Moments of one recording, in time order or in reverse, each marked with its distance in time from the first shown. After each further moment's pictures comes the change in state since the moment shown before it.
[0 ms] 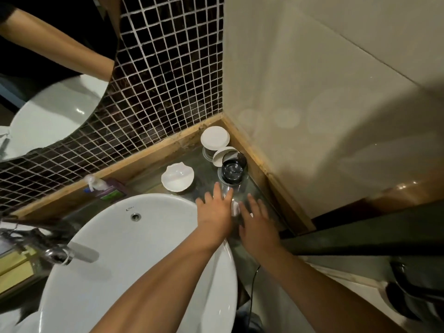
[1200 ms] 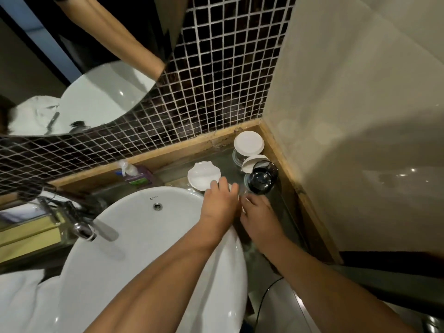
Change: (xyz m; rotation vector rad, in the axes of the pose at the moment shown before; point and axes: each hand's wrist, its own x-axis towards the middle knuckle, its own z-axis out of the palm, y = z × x) left_hand 0.003 -0.043 -0.031 -0.019 0.256 -0.063; right_hand 0.050 -0.047 -0.036 0.209 0.078 -0.265
